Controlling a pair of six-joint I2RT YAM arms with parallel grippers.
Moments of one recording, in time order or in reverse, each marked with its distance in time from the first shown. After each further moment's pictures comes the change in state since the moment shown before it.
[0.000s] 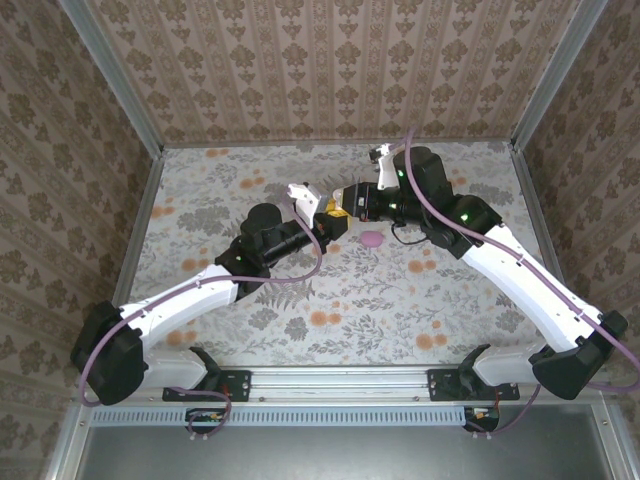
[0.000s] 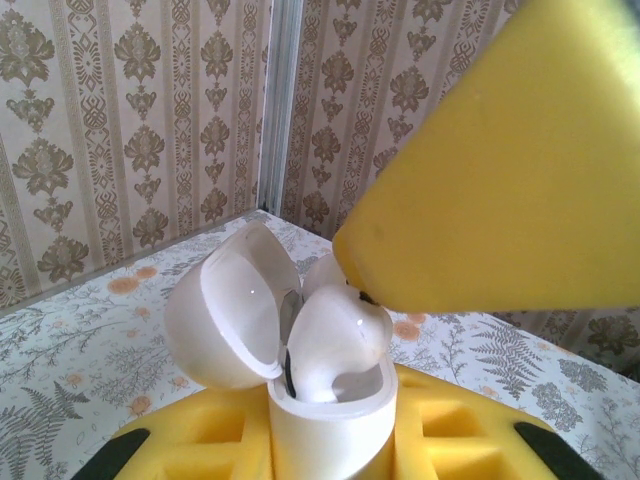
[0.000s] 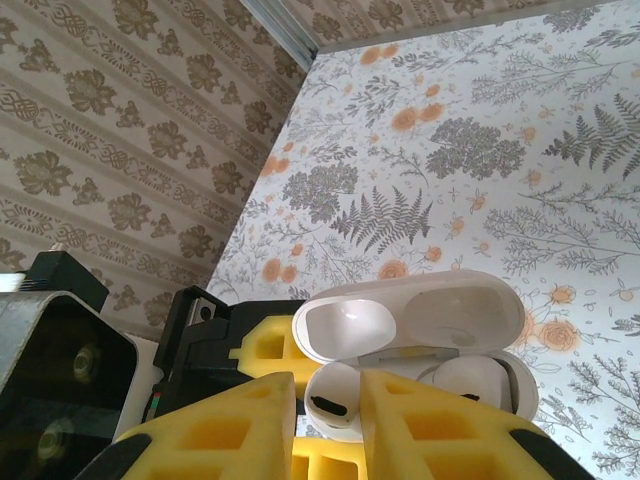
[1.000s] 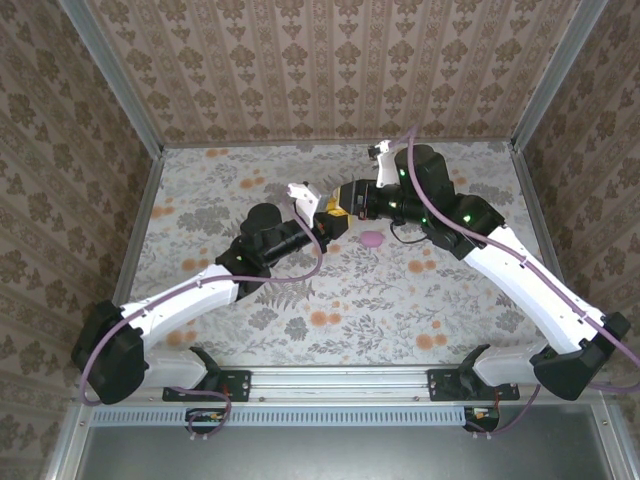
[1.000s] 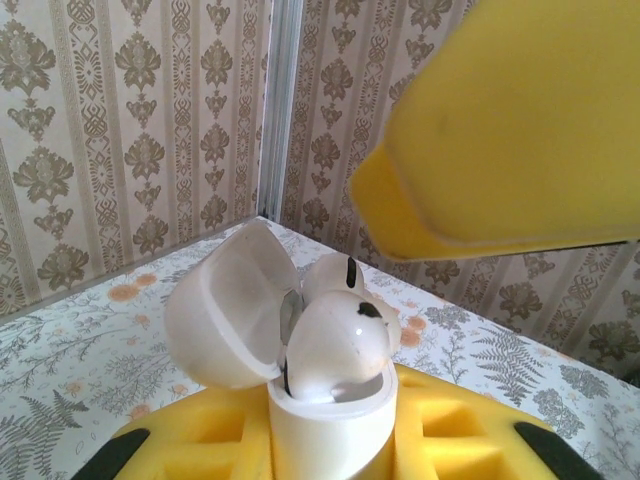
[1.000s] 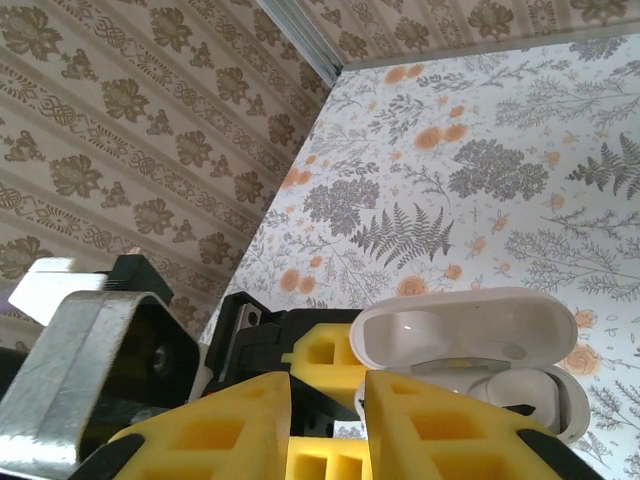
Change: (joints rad) left arm 0.000 0.003 0.000 0.020 0.000 0.000; right arm 0.018 -0.003 0.025 0.019 0.003 -0.011
